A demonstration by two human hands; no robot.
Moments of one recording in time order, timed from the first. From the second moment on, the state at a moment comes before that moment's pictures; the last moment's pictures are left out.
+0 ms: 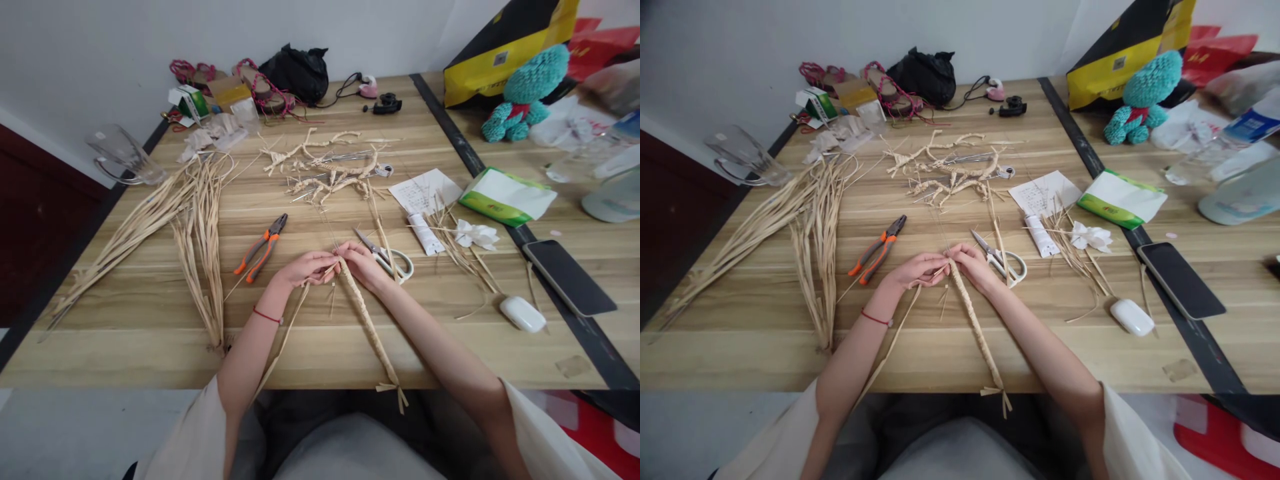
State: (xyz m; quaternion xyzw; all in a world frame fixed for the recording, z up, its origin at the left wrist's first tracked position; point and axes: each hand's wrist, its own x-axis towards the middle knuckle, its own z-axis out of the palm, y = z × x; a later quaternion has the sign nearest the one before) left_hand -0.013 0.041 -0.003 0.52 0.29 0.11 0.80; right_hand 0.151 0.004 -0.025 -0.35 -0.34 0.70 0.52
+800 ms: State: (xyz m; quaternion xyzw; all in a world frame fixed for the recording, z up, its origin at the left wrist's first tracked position) left_hand -0.026 0.045 0.011 0.29 0.24 0.52 0.77; right_hand 0.143 -0.009 -0.011 -0.30 -0.34 0.77 0.45
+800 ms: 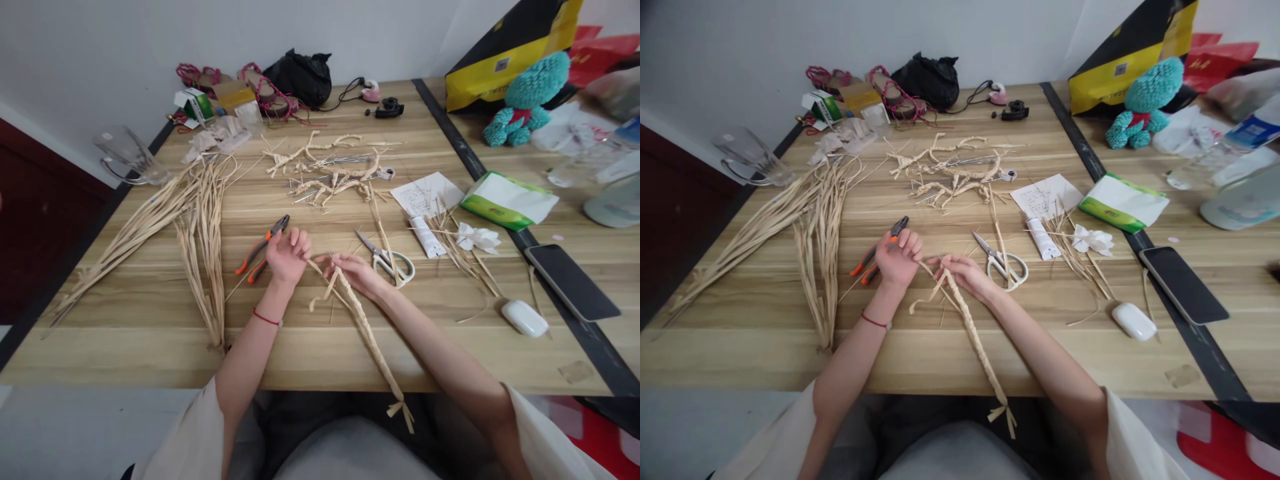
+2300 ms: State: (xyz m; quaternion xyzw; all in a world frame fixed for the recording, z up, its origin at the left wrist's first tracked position) left_hand -0.012 0.045 -0.013 0.60 0.33 0.31 0.66; right_hand 0.153 -0.002 -0.022 -0.30 -0.36 0.76 0.45
